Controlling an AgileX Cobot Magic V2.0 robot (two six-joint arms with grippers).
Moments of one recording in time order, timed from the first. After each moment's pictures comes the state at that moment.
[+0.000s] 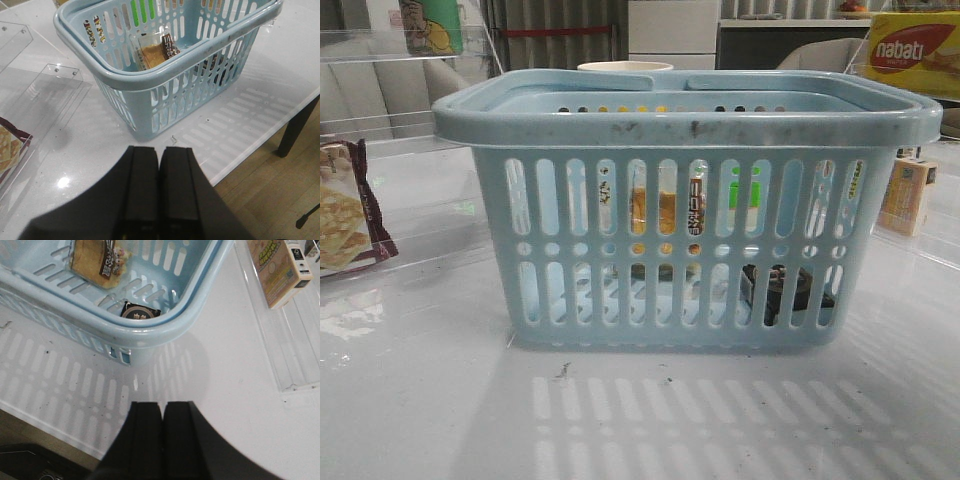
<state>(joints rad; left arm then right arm) -0.64 0.52 -0.73 -0.05 0.79 0.13 0.45 0.84 -0.82 -0.15 0.81 0.11</state>
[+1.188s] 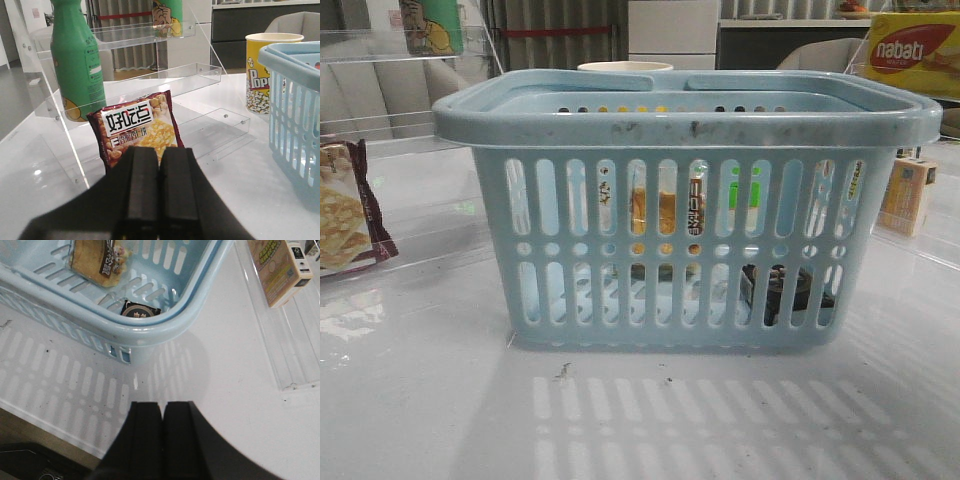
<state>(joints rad) -0.08 -0.01 0.01 -0.07 0.10 0.13 0.45 0.84 -0.82 -0.16 0.81 0.11</state>
